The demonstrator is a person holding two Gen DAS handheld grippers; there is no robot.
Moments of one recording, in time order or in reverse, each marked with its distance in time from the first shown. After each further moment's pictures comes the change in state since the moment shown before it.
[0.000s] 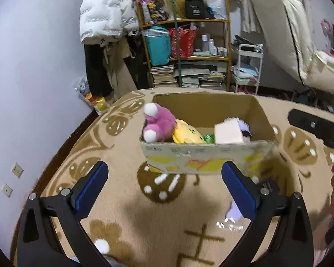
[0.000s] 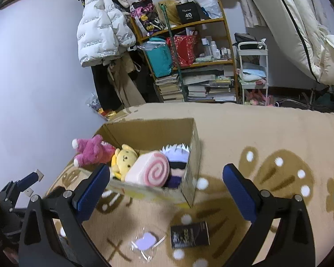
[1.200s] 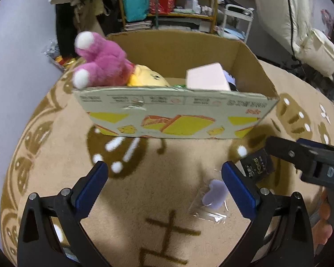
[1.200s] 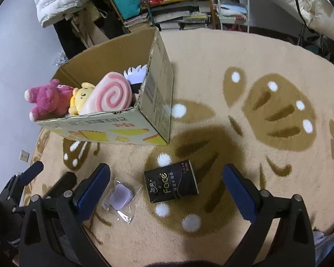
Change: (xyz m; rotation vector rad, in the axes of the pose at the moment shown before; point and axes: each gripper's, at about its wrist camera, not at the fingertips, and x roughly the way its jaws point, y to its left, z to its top) left arm 0.083 -0.039 -0.026 -0.015 0.283 -0.169; right arm 0.067 -0.029 -0.050 0.139 0.398 -0.129
